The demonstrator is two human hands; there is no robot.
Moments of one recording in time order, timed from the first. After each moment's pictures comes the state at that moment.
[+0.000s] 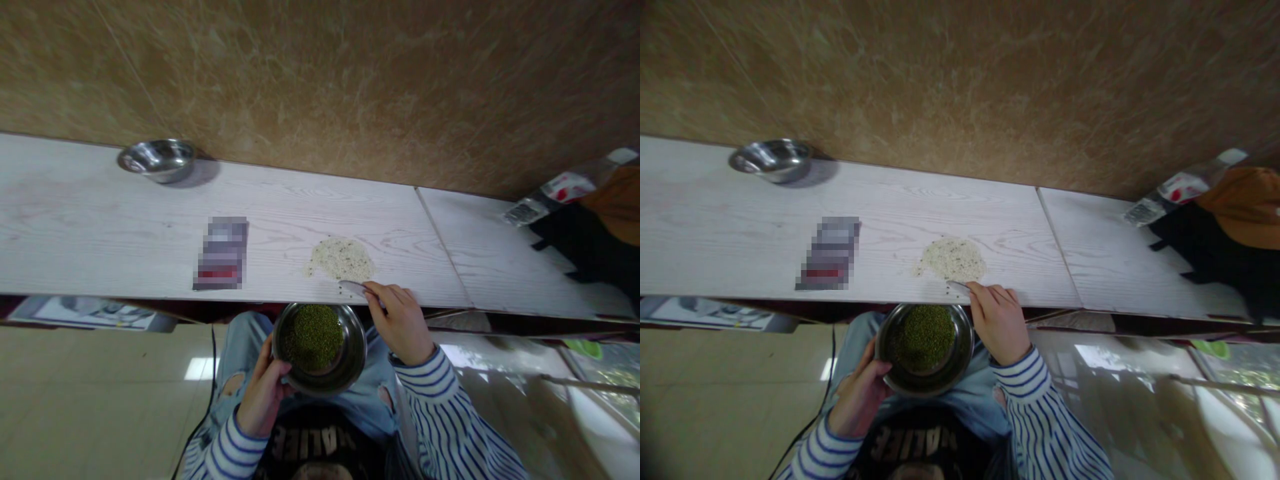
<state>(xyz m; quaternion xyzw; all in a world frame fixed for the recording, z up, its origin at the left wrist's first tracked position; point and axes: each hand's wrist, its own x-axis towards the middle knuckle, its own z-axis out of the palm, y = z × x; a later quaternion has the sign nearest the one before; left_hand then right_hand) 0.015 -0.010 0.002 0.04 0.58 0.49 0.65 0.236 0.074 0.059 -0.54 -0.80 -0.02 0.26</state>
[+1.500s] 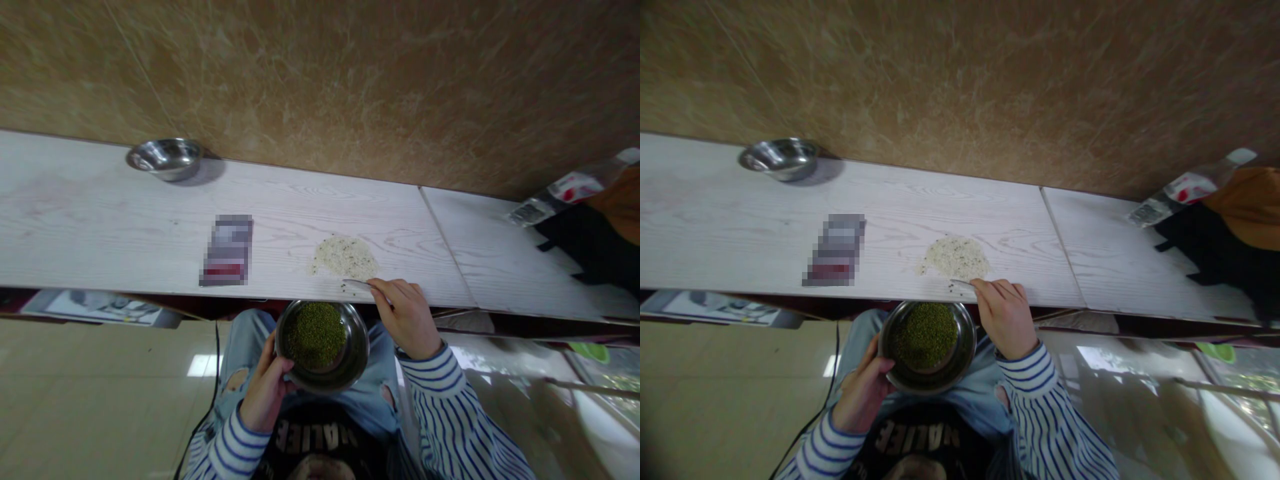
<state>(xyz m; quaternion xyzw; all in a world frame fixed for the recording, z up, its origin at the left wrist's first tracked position) 0.013 -0.012 0.002 0.04 0.58 0.49 0.65 0.242 0.078 0.065 -0.54 -0.81 -0.01 0.25</state>
